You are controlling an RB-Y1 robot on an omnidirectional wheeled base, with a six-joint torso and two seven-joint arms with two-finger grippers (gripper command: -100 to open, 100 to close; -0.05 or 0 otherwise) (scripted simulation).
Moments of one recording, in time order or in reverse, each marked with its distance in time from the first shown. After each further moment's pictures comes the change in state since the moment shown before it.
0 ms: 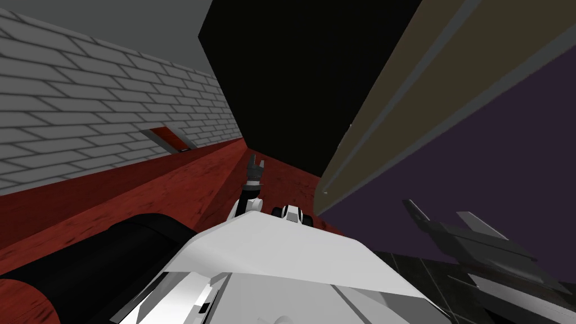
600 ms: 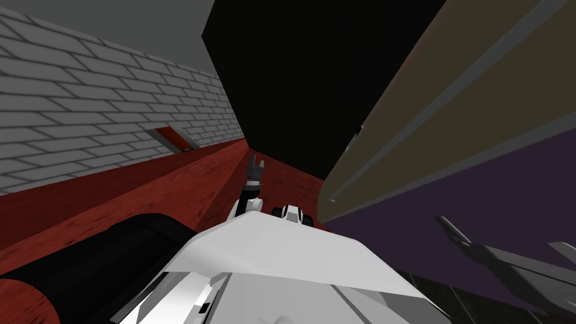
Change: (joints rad) left arm 0.000 0.000 0.000 0.000 0.000 0.000 0.000; right arm 0.095 -0.016 -0.158 0.001 0.136 0.046 0.056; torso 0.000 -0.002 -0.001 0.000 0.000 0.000
